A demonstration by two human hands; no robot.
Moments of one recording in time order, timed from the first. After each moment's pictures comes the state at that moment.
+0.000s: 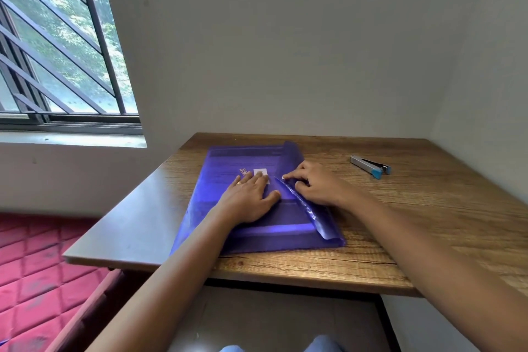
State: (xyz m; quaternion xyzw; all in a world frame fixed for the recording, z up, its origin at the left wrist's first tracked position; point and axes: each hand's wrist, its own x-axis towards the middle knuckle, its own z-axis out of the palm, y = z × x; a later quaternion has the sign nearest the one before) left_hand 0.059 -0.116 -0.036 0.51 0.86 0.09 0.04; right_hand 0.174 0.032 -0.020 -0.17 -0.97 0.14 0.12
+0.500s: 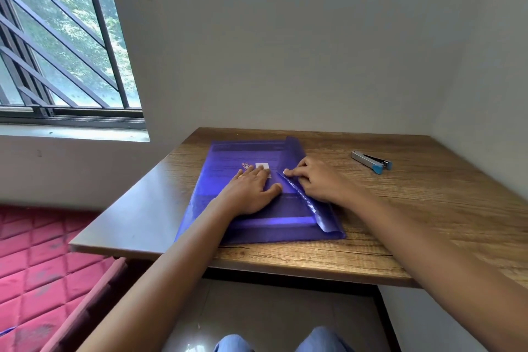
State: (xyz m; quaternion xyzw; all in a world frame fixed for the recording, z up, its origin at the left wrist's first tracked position) left_hand 0.061 -0.121 -0.032 0.51 0.85 0.12 0.05; right_hand 0.178 0.025 -0.021 -0.20 -0.97 0.10 0.10
